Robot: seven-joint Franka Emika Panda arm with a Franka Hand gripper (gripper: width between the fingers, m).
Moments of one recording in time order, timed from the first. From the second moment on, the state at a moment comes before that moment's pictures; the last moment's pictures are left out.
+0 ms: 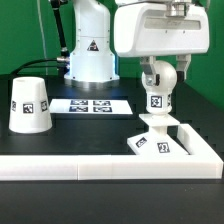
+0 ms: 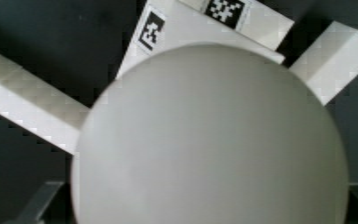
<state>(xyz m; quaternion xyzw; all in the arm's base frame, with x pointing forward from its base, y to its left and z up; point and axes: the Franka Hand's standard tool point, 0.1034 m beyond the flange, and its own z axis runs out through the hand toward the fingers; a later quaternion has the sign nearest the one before) 0.577 0.092 0.126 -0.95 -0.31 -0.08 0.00</state>
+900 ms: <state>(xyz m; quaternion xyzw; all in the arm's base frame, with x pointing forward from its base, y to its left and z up) 0.578 0.100 0.127 -0.98 -0.20 -0.09 0.01</state>
